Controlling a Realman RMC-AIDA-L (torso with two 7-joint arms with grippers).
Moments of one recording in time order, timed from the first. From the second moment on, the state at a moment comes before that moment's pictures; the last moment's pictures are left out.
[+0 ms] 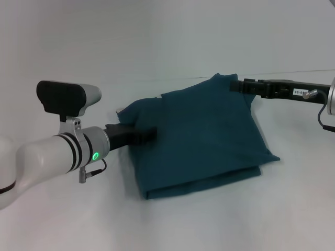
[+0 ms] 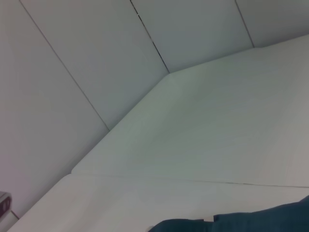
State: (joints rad) left arm -0.79 -2.17 1.36 0.38 1.47 0.46 -1.69; right arm 0.59 1.98 -0.86 -0.70 -1.79 -1.20 1.94
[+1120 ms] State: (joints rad) left arm -0.80 -2.17 1.36 0.39 1.47 0.44 -1.67; right arm 0.59 1.97 -0.86 -0.70 -1.79 -1.20 1.96
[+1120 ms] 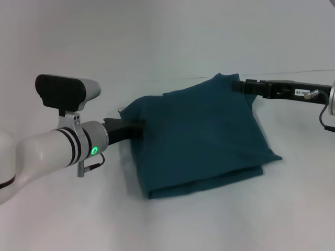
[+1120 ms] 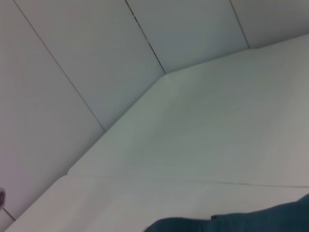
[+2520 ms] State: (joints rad) left arm -0.82 -2.11 1.32 0.43 1.50 0.41 -1.64; right arm 0.69 2.01 -0.87 -0.53 -2.13 -0.94 2.25
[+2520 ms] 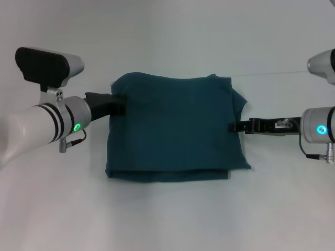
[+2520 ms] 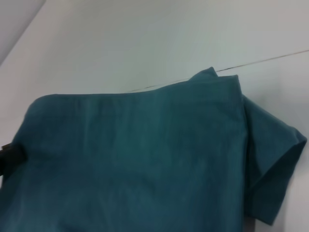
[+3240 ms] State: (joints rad) left arm -0.82 -2.11 1.32 0.43 1.50 0.41 -1.64; right arm 0.73 2.05 -0.89 -0.48 -2.13 -0.82 2.24
